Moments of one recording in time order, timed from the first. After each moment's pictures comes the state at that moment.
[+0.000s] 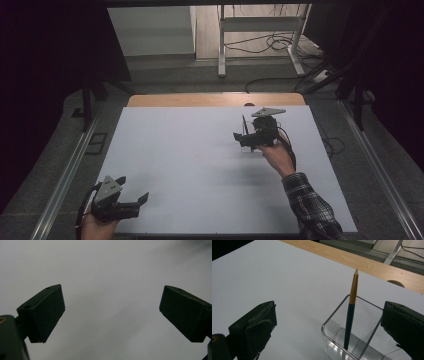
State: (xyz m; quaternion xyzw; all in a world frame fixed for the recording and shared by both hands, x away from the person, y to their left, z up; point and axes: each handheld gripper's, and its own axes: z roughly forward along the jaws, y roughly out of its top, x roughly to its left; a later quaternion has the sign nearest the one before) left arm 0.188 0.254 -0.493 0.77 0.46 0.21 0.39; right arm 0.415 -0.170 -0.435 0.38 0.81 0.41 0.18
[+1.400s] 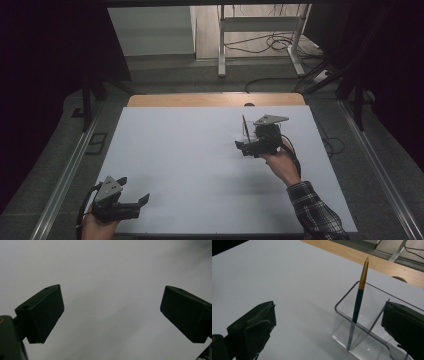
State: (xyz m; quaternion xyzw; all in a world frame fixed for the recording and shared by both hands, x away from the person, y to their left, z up) left arm 0.189 0.253 -0.494 0.77 0.46 0.20 0.39; right arm 0.388 -0.175 -0.434 0.36 0.82 0.41 0.17
